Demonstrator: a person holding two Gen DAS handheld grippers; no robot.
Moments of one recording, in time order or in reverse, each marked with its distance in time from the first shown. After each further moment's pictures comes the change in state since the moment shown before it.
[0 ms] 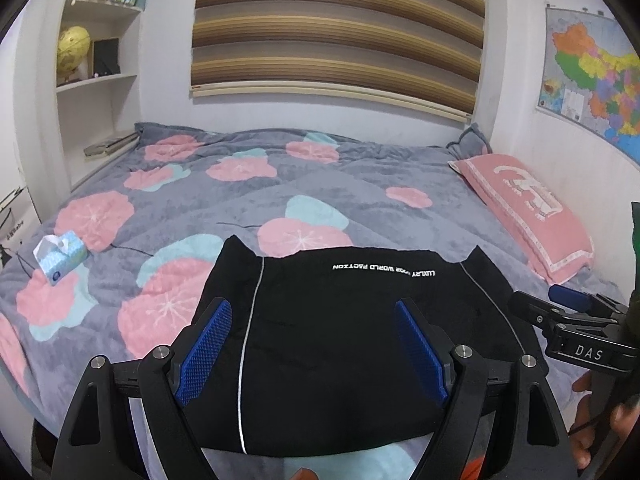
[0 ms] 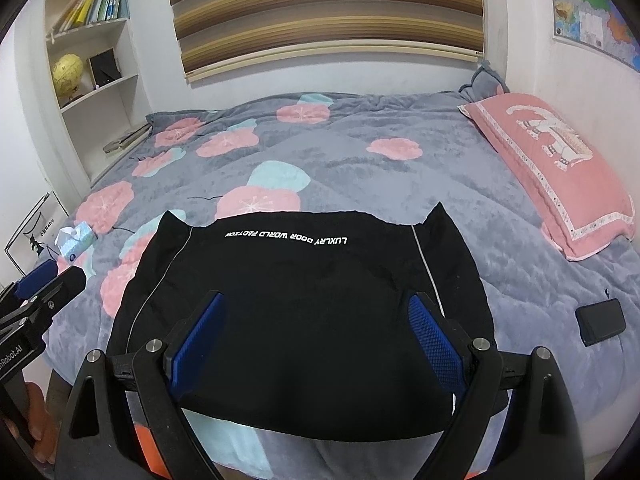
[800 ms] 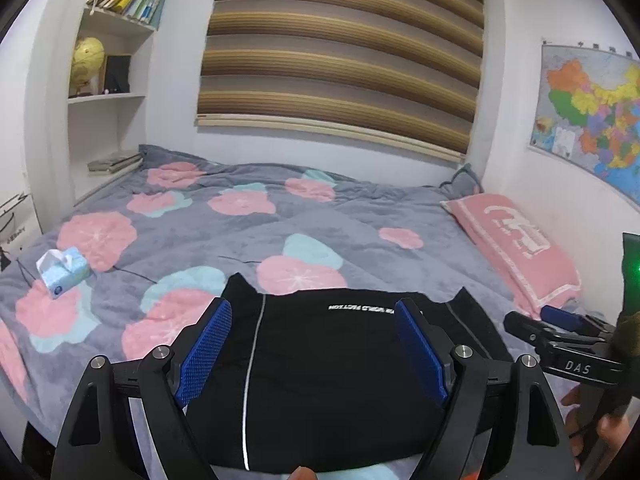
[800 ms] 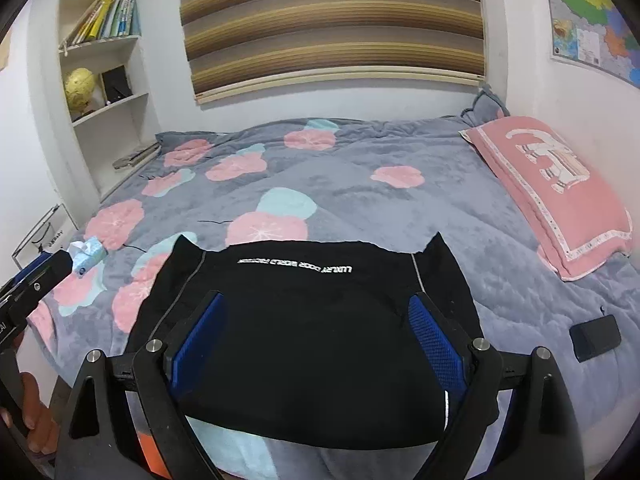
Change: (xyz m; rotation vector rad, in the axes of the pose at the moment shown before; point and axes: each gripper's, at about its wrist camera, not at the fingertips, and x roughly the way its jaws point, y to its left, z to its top) left arm -0.034 0.014 0.018 -0.044 -0.127 -0.032; right arm -0.029 0.005 0.013 -0.008 -0.084 0.005
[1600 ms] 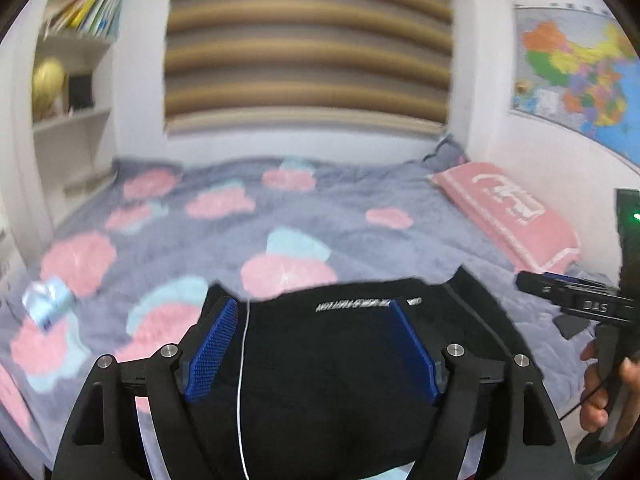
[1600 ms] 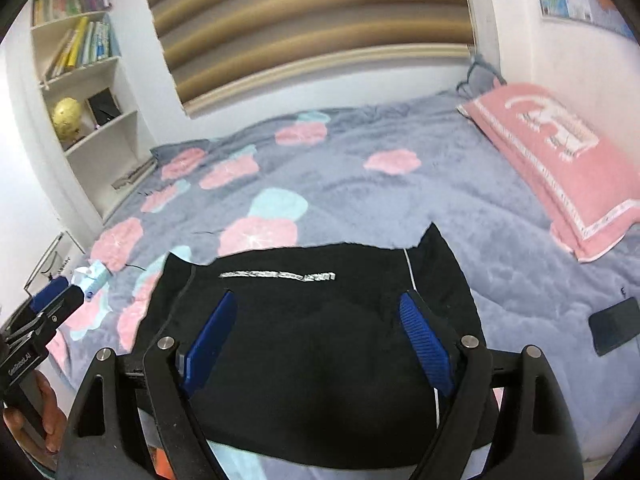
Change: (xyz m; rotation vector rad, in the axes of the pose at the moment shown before) left arm 0.022 -0.020 0.014 0.144 0.028 -0.070; right arm 0.013 -0.039 0.017 0.110 0.010 0.068
